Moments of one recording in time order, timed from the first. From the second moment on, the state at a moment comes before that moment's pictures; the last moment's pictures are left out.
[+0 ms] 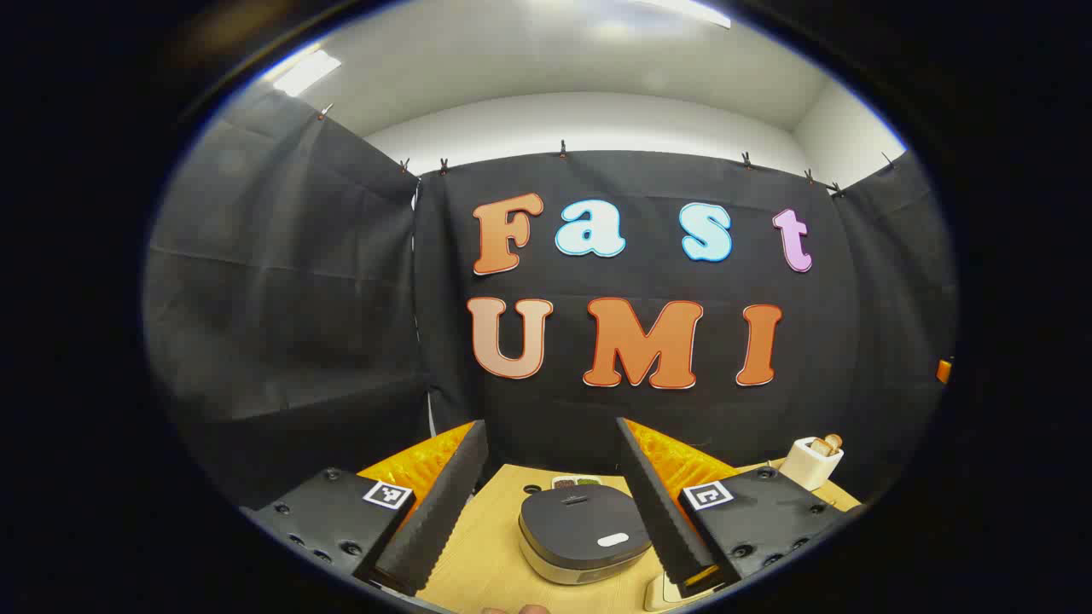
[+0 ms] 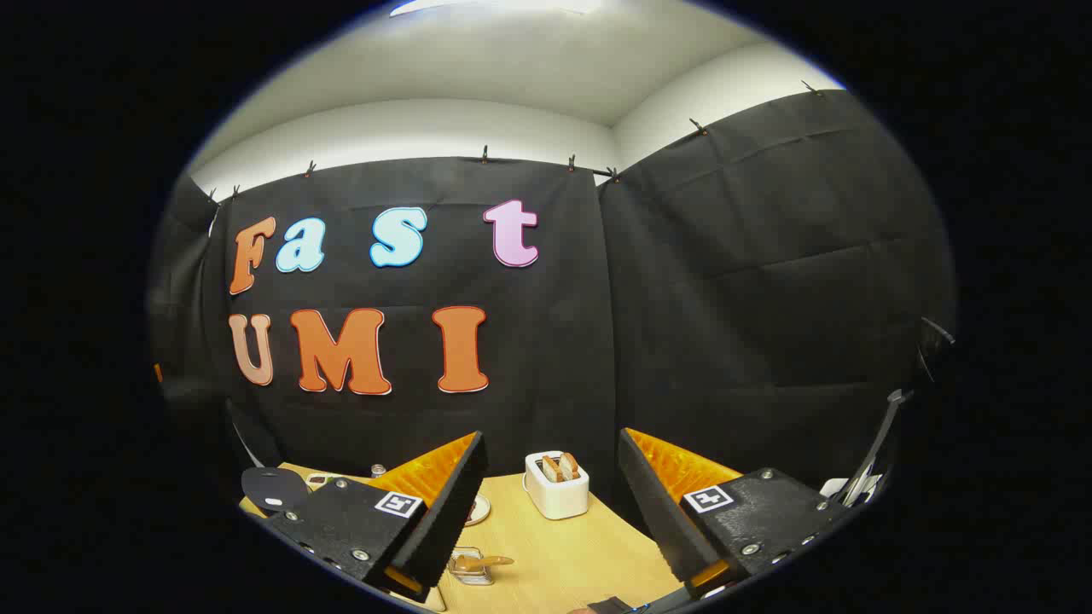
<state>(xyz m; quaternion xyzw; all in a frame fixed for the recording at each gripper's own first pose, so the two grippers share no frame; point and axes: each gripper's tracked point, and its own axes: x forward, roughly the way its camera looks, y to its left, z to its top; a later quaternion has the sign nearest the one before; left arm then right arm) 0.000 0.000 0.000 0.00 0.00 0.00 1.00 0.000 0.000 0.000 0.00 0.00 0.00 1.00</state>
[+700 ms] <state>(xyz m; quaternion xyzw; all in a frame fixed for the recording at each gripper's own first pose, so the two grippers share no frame) -0.002 0.004 0.001 0.03 0.00 0.01 1.00 0.001 -0.001 0.000 0.00 0.00 0.00 1.00</state>
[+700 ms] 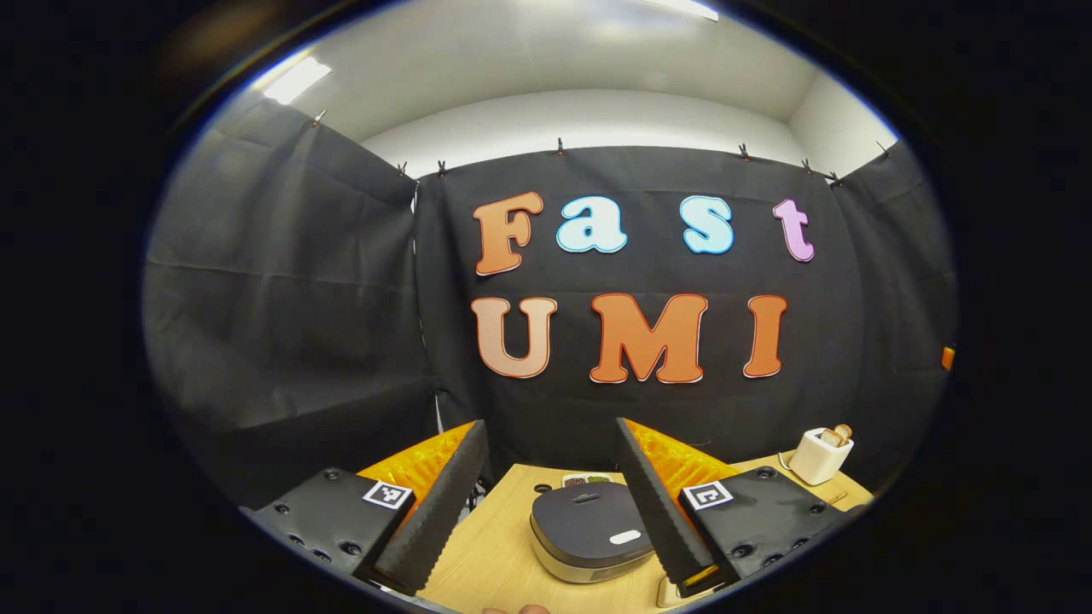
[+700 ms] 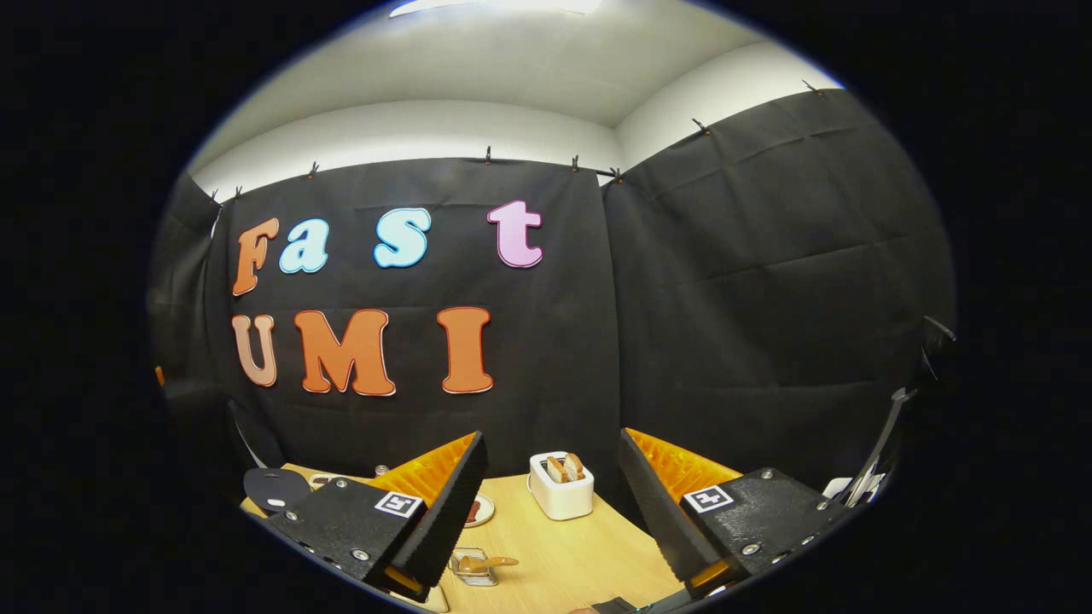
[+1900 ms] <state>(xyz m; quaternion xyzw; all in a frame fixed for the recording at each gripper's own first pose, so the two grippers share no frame) -0.011 -0.018 -0.014 0.05 0.04 -0.03 1.00 -0.004 0.008 -0.006 -0.01 0.00 0.01 1.00</state>
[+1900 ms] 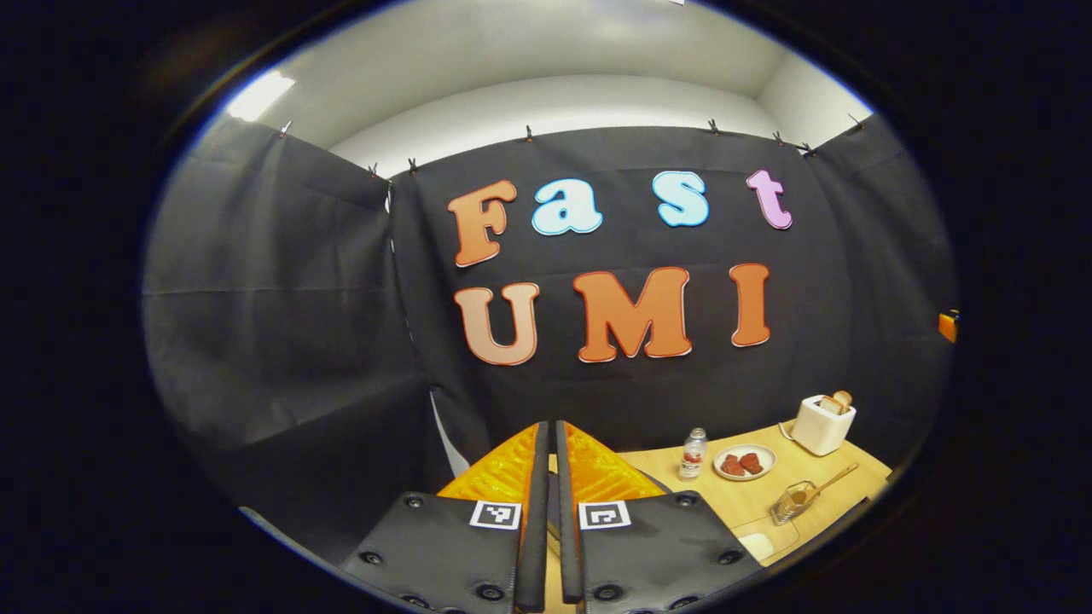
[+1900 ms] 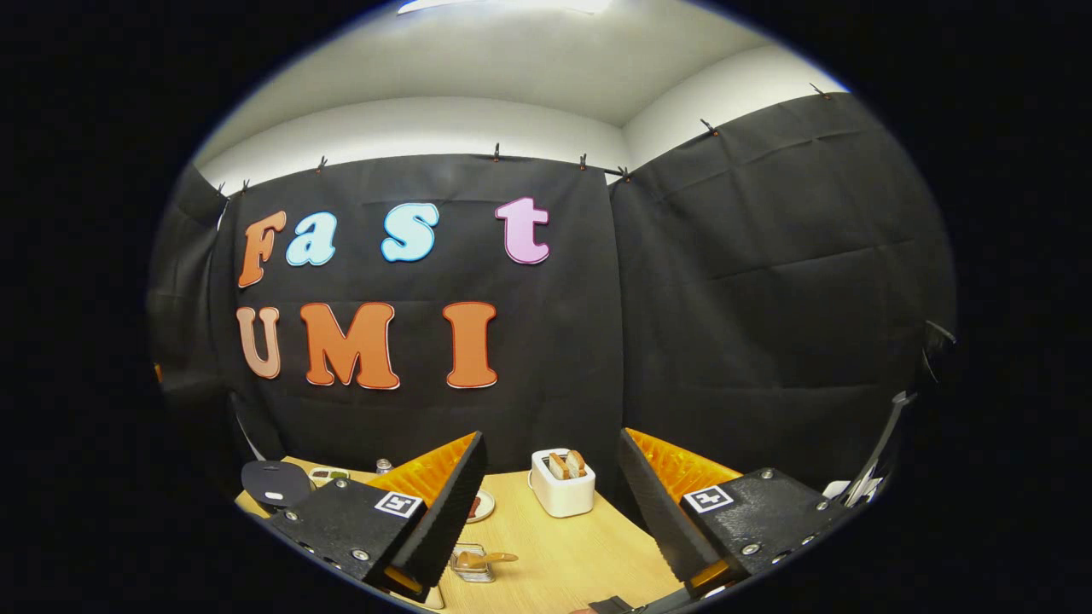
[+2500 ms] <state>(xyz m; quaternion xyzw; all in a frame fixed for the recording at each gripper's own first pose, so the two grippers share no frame) 0.019 -0.030 -0.090 -0.02 0.14 -0.07 0.99 -0.002 0.025 -0.014 -0.05 0.00 0.03 1.00</state>
